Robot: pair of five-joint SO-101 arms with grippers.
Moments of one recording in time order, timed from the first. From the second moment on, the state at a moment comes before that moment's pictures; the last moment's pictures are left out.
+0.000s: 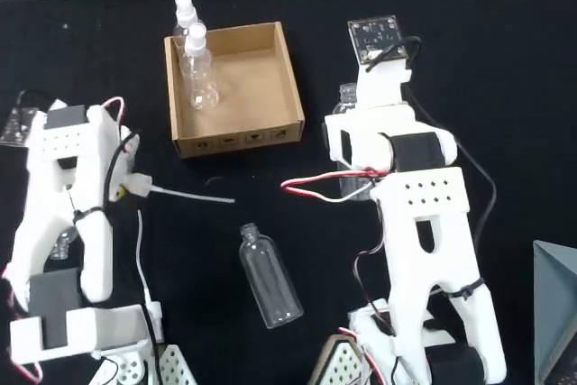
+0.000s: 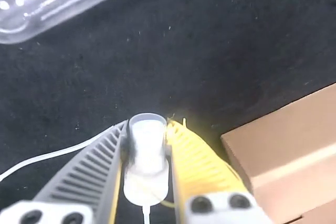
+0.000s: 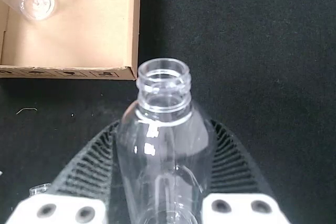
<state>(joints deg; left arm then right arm) -16.5 -8.4 23.5 70.6 62.4 -7.5 -29.3 27.5 64.9 1.5</state>
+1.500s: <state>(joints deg) -12.7 -52.4 50.0 46.8 59.6 -14.6 -50.3 42.6 59.1 3.7</state>
